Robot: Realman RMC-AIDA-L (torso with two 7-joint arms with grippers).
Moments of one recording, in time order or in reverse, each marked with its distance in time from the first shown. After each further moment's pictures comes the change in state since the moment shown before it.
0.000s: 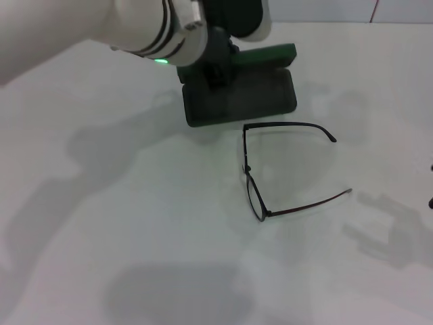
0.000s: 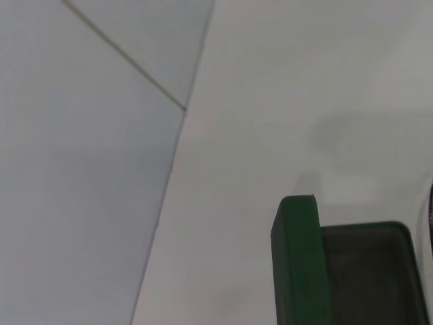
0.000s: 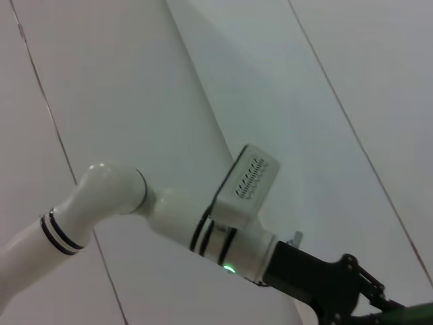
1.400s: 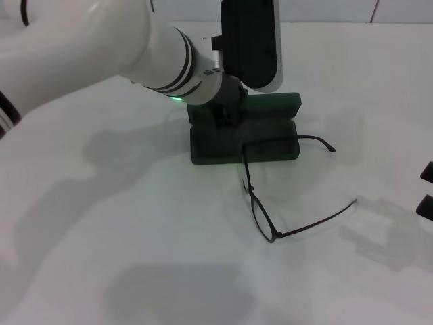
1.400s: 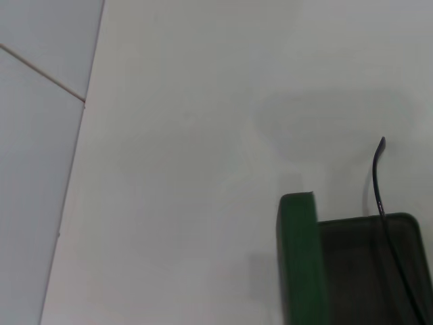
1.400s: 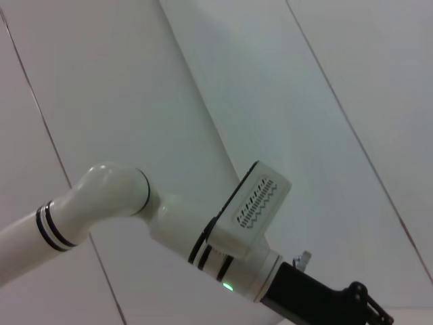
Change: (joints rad) left arm -0.030 -0.003 0.105 -0.133 -0.050 -0.033 0.038; right arm 0.002 0.010 0.002 0.007 -0.033 0.035 0.001
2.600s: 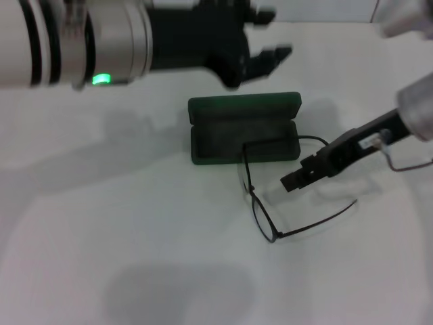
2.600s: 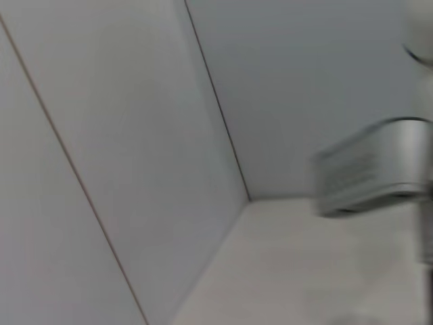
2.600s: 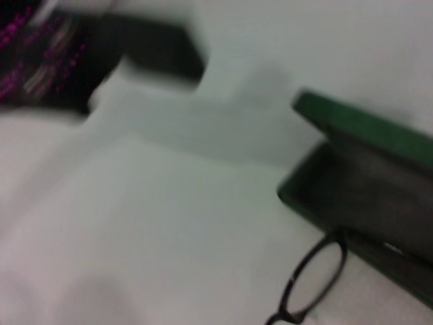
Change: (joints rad) left arm 0.439 0.006 -0.284 0.490 -0.709 0.102 0.242; right arm 0.537 0.070 -0.346 -0.591 -0.761 0.341 1.254
